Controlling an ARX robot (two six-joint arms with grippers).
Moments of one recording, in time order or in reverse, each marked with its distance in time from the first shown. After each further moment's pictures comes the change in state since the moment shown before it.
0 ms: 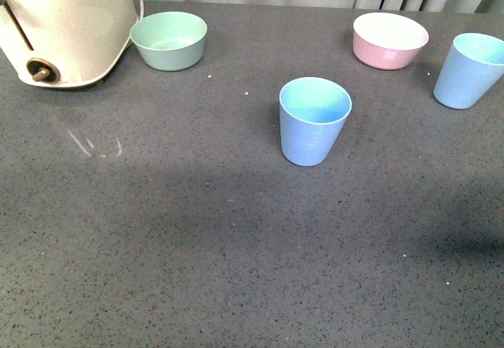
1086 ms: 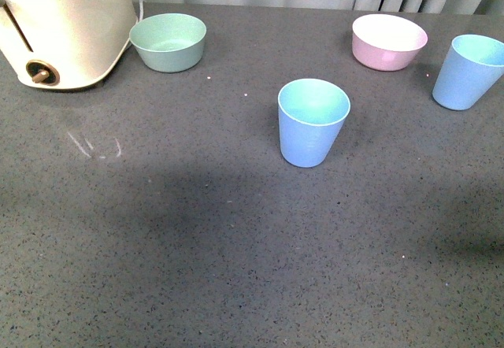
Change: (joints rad) left arm 0.348 -0.710 -0.505 -0.235 0.363 0.101; right arm 0.000 0.000 0.000 0.000 -0.001 0.000
